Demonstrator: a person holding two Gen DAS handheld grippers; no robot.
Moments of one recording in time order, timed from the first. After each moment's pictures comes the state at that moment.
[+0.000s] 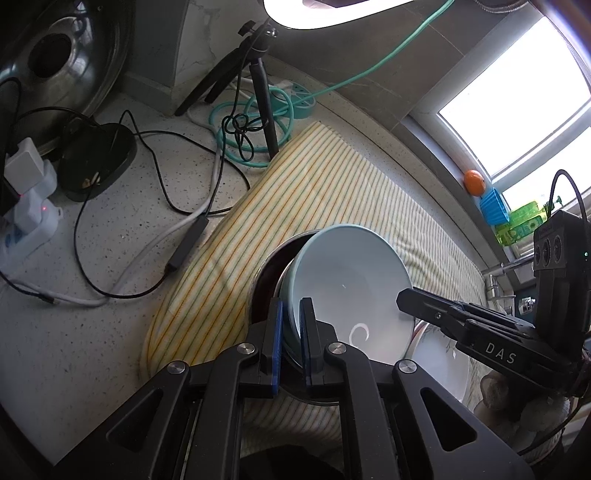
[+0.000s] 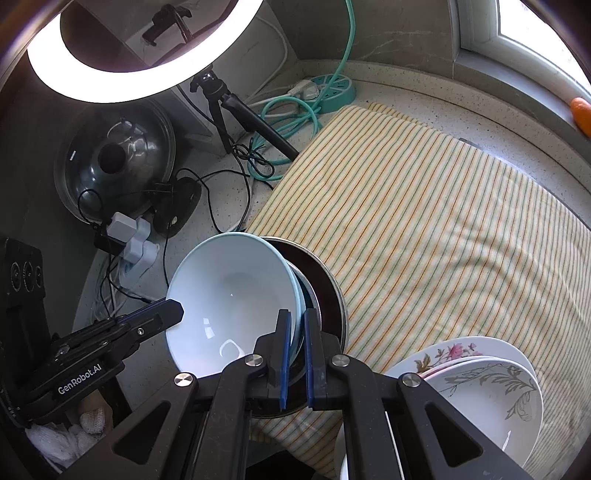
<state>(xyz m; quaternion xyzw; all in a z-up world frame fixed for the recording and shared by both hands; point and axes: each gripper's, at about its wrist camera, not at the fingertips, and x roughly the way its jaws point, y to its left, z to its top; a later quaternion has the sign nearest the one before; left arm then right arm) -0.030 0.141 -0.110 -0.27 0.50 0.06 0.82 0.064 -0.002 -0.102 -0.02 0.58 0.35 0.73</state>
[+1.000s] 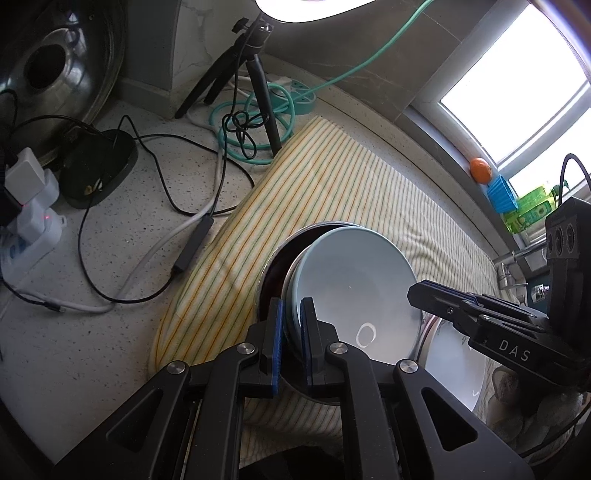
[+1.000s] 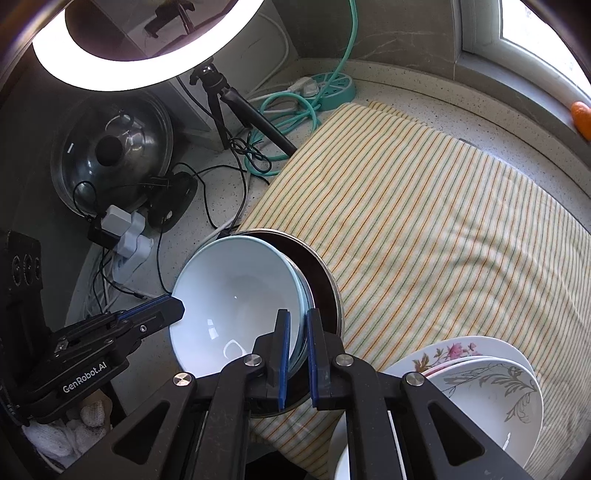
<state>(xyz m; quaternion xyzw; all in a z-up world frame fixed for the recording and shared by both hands) -0.031 0.136 -0.113 -0.24 0.50 0.07 0.83 0.058 -0.004 -0.104 -0.03 0.57 0.35 0.74</state>
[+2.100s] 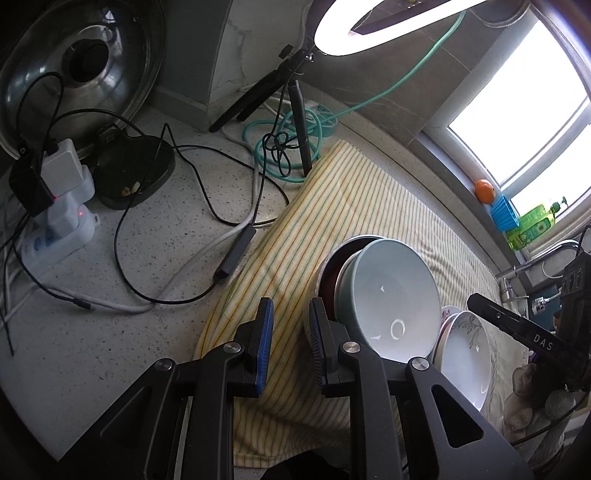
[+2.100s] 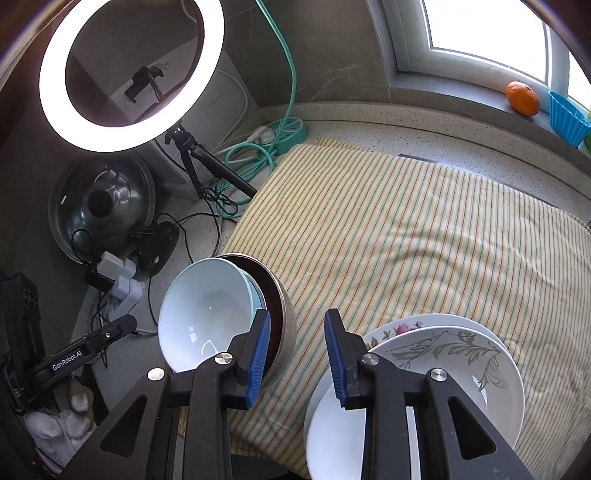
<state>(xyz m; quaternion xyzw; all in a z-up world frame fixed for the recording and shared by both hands) -0.062 0.166 -0.109 -0.25 0.47 0.09 0.84 0.046 -0.064 -0.090 0.04 0.53 0.30 0.80</state>
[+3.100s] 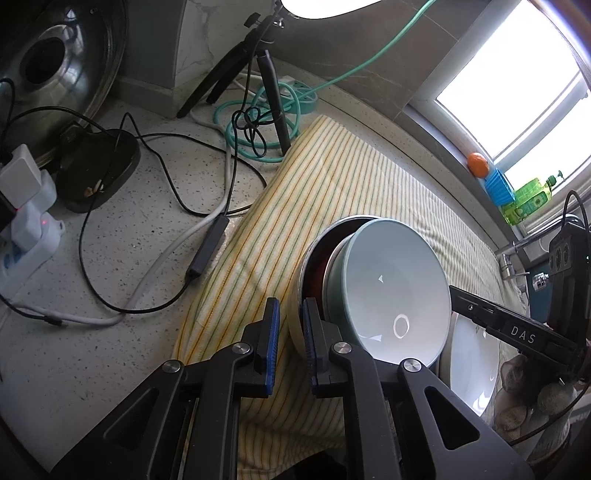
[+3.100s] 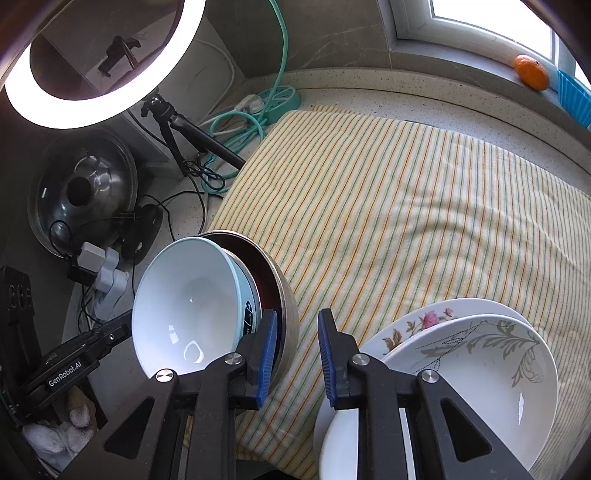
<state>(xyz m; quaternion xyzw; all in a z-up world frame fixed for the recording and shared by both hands) -0.040 0.155 -0.131 -0.23 0.49 0.05 0.84 0.054 -0.035 -0.128 0.02 0.56 0.28 0.78</state>
